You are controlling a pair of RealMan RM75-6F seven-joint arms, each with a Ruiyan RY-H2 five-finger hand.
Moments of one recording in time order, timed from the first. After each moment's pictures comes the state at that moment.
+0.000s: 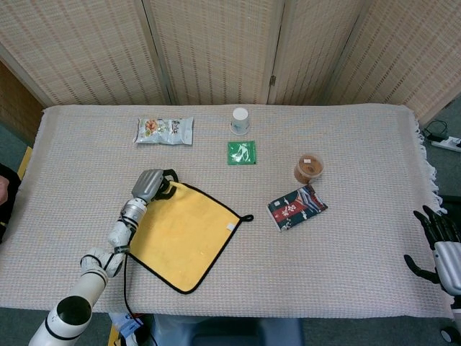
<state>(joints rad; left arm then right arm) -0.91 -2.06 -0.10 -0.19 1.45 0.83 -0.84 0.03 -1.06 0.03 -1.52 -1.52 1.46 0.23</state>
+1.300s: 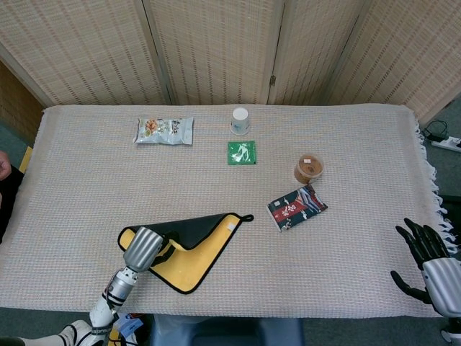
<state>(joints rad) -0.48 -1.81 0.07 -1.05 1.63 1.46 -0.07 -0.02 -1.04 -0.05 -1.56 -1.73 1.63 0.23</state>
